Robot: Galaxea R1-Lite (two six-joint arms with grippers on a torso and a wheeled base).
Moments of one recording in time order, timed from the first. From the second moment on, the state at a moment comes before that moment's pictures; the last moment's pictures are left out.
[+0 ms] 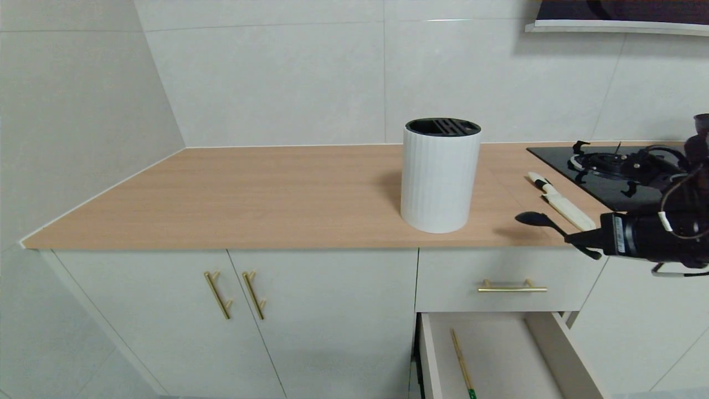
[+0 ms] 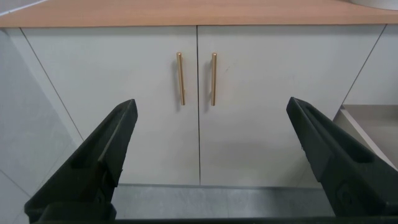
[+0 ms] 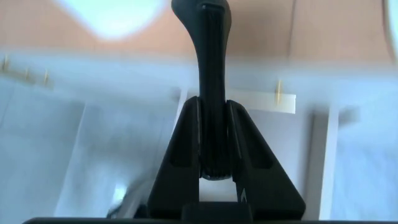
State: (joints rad) left arm 0.00 0.00 0.00 0.00 0.02 0.00; right arm 0.12 1.49 -0.99 0.16 0.22 0.17
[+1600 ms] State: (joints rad) left arm 0.00 0.00 0.00 0.00 0.02 0.00; right arm 0.13 1.46 -0.73 -0.01 0.22 0.00
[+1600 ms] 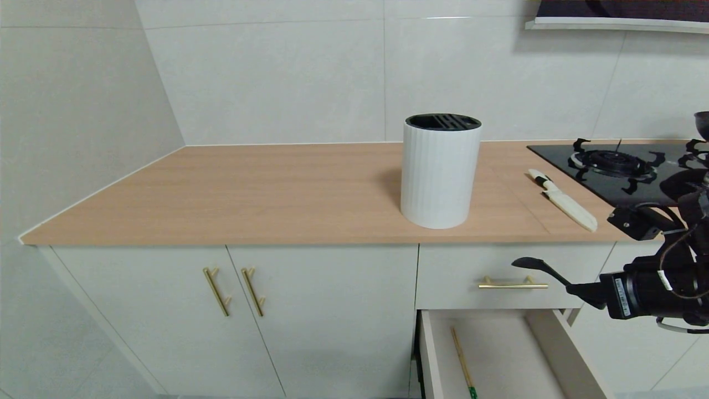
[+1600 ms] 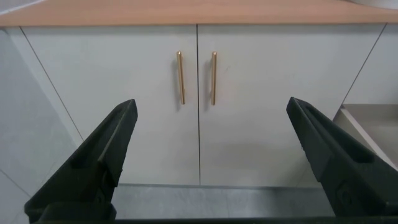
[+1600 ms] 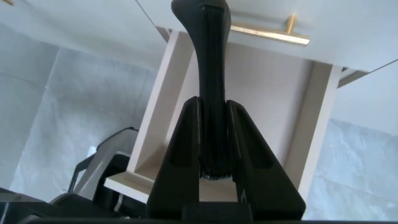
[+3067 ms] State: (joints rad) left arm 0.00 0.00 0.00 0.00 0.02 0.00; right arm 0.13 1.49 -0.71 -0.01 0.22 -0.06
